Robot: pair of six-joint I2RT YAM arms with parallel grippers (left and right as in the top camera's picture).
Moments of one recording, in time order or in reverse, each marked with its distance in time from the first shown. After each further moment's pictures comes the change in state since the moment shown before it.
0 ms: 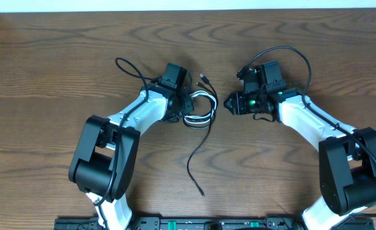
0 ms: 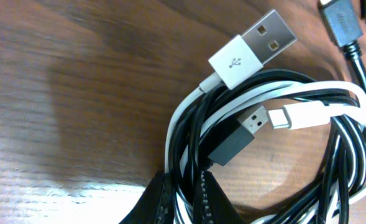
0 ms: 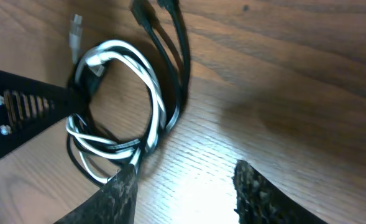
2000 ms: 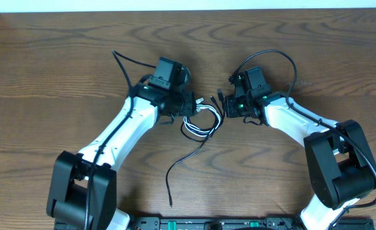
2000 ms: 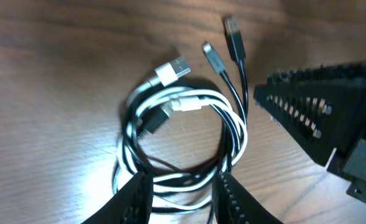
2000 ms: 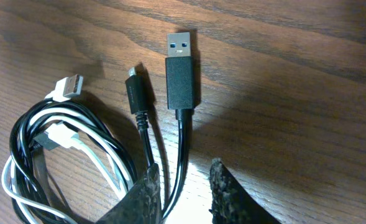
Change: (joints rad) left arm -0.019 -0.244 0.011 -0.132 0.130 0.277; right arm 0.089 0.065 0.000 0.051 0.180 0.084
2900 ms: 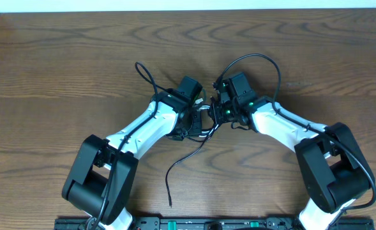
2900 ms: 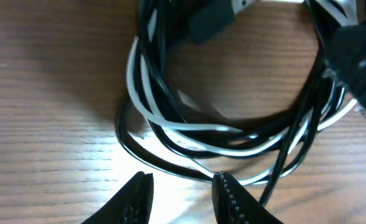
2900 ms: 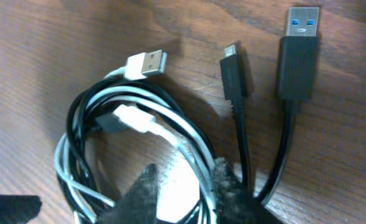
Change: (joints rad) left arm -0.123 0.106 -0.047 -0.122 -0.142 -0.172; right arm 0.118 0.000 0.000 0.027 -0.002 0.034
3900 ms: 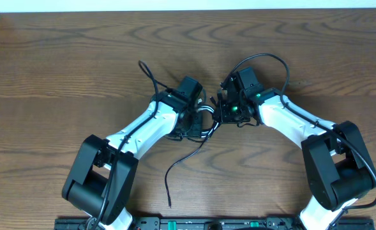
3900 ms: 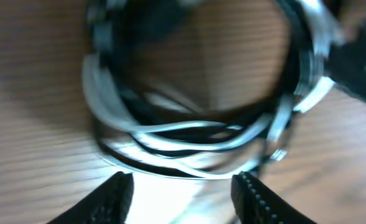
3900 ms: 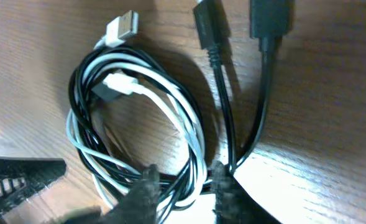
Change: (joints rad) left arm 0.000 0.000 0.000 0.011 0.056 0.147; right arm -0.067 0.000 0.060 -0.201 -0.146 0.067
